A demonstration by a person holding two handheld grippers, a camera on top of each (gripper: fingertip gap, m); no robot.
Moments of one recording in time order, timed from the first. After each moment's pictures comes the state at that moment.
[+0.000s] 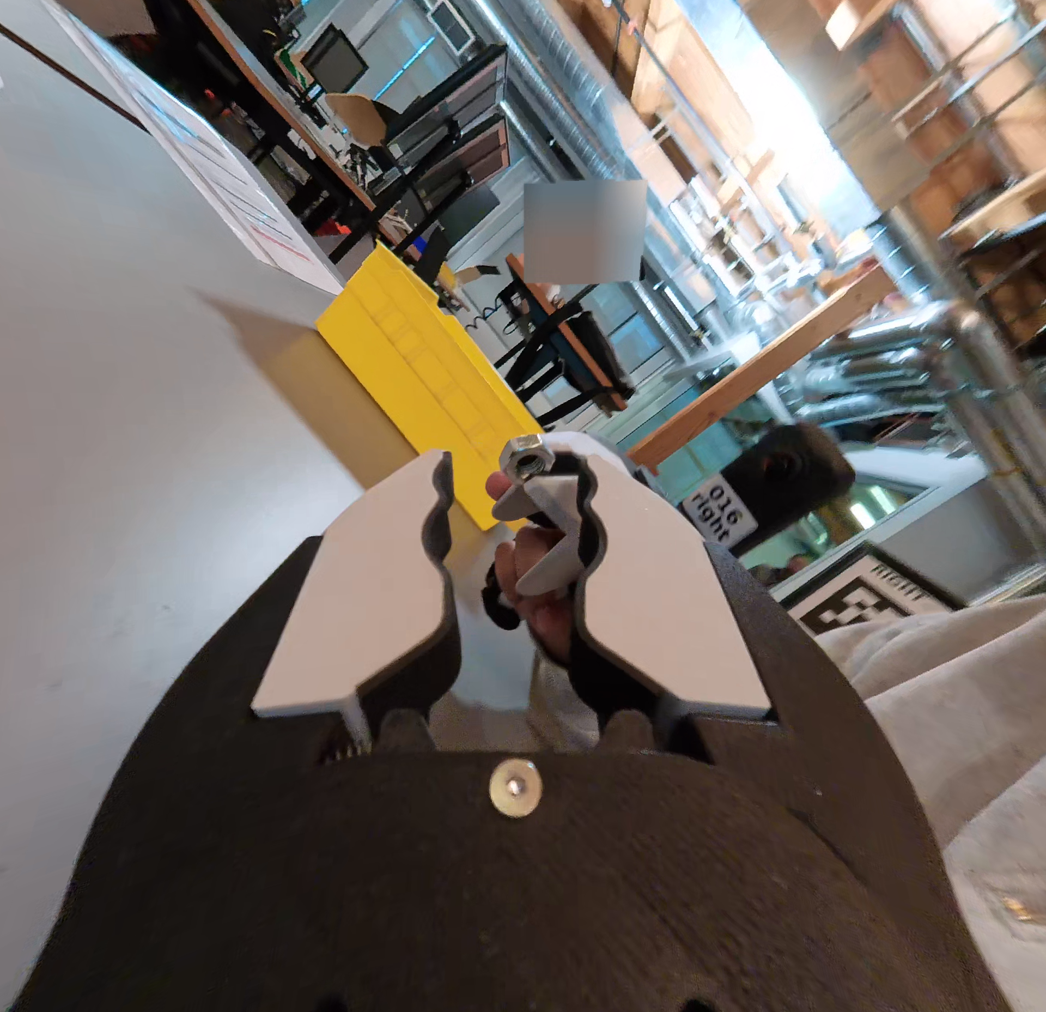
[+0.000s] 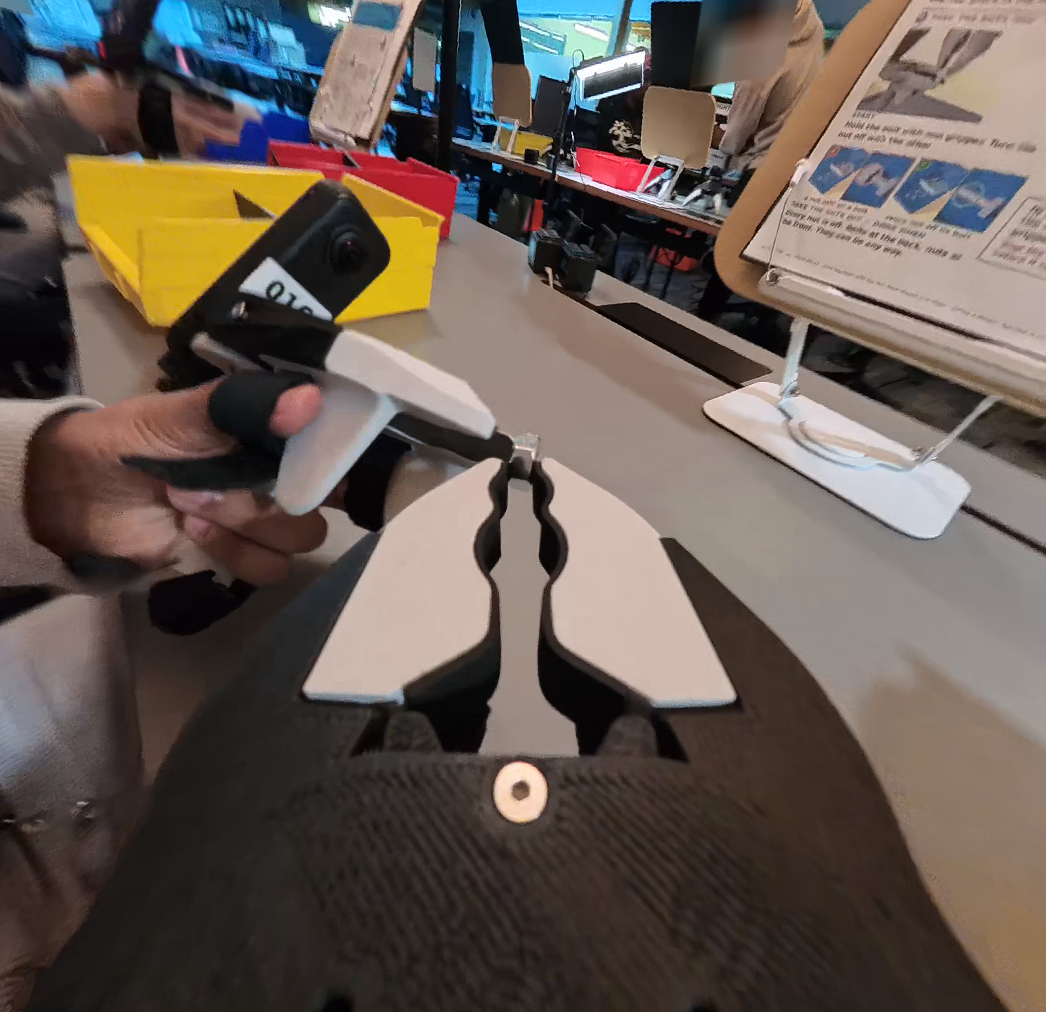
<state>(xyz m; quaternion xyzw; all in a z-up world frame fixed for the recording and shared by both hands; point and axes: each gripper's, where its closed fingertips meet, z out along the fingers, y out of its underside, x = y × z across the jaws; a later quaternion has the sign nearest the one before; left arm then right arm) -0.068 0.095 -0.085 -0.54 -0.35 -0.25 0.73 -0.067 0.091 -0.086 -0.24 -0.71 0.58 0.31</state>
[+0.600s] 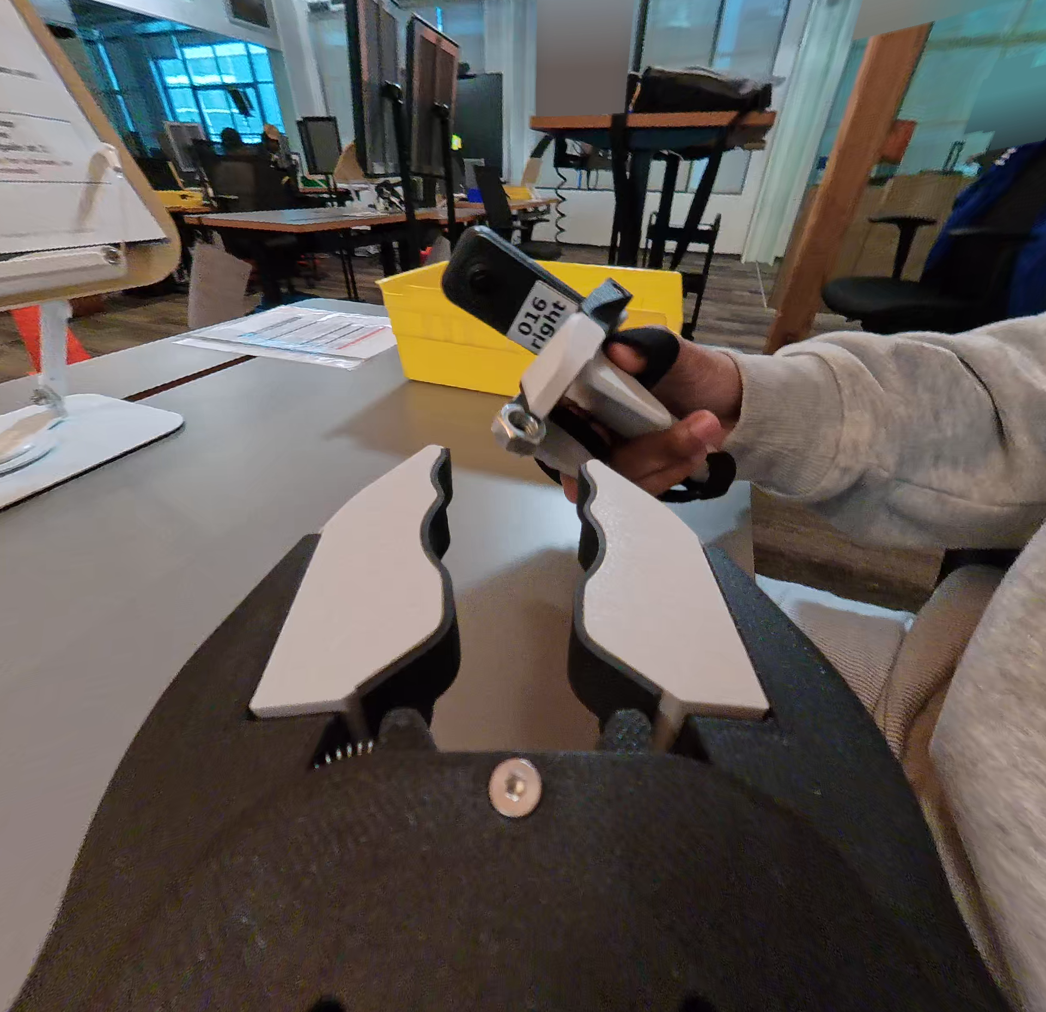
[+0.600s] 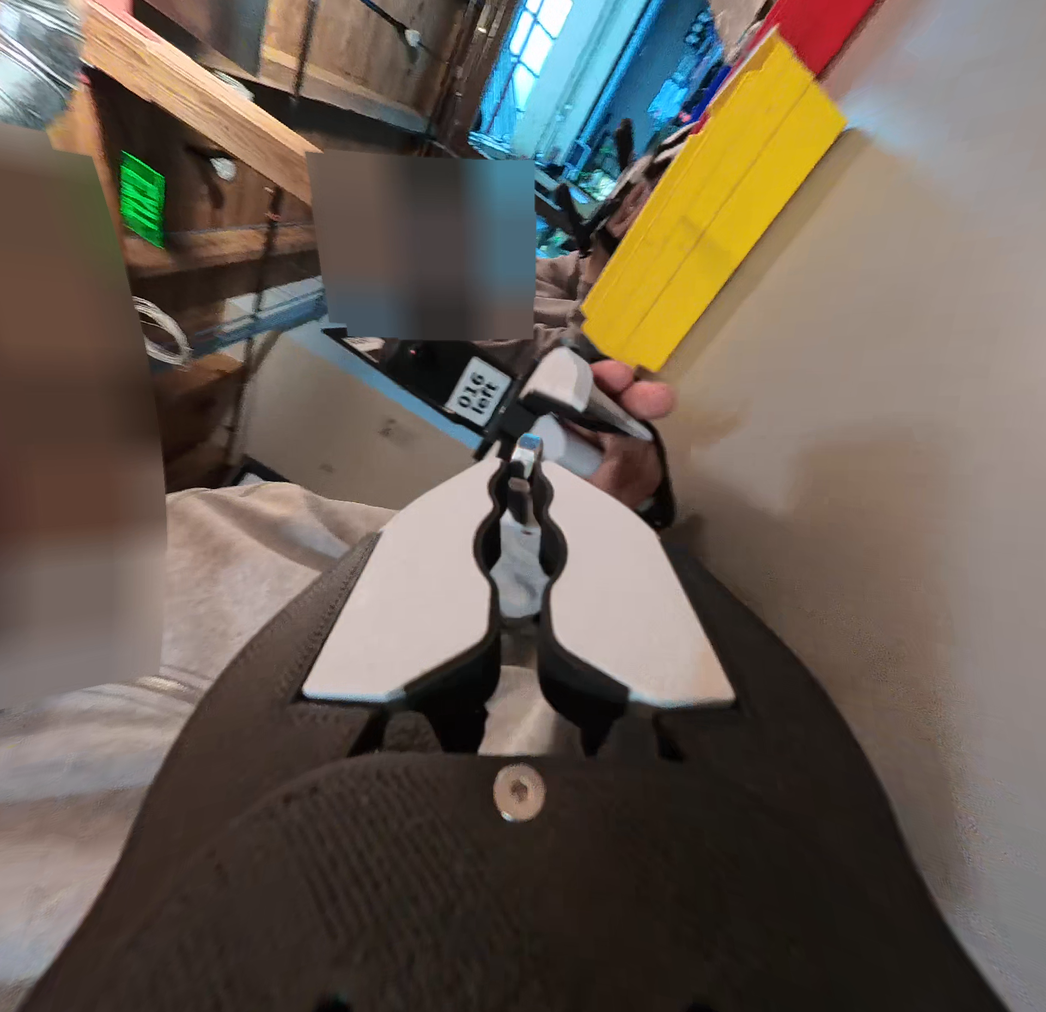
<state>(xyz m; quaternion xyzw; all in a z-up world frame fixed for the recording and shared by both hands) -0.038 0.095 -0.094 -0.71 -0.09 0.08 0.69 -0.039 0.094 -0.085 -0.33 -0.56 0.67 -0.36</state>
